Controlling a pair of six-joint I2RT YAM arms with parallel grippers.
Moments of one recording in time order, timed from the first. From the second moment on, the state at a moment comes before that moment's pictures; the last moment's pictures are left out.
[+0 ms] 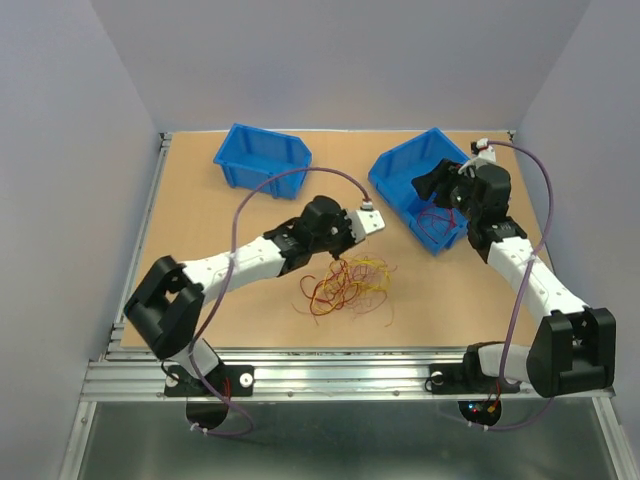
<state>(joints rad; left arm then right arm) -0.85 1.61 1.04 -0.01 0.16 0.41 0.12 1.25 0.91 0.08 -0.18 0.47</state>
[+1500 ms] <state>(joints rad) -0.70 1.33 1.69 -0.38 0.11 0.19 0.57 1.36 0.80 0.61 -0.50 0.28</state>
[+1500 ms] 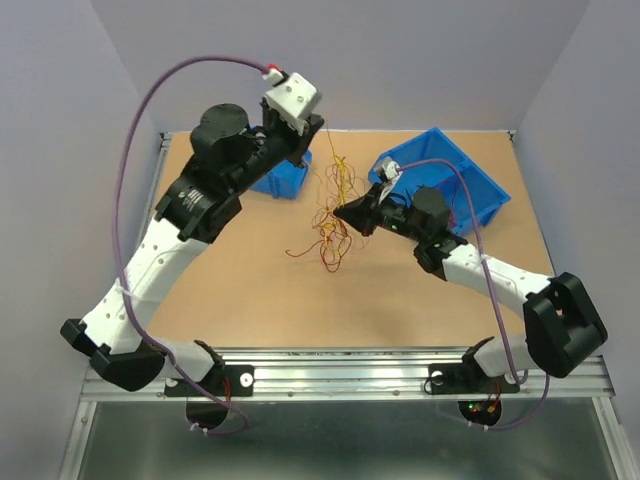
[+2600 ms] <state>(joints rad) -0.69 1.12 1.60 -0.11 -0.38 0.25 0.62 1.20 0.89 0.35 -0.23 0.22</state>
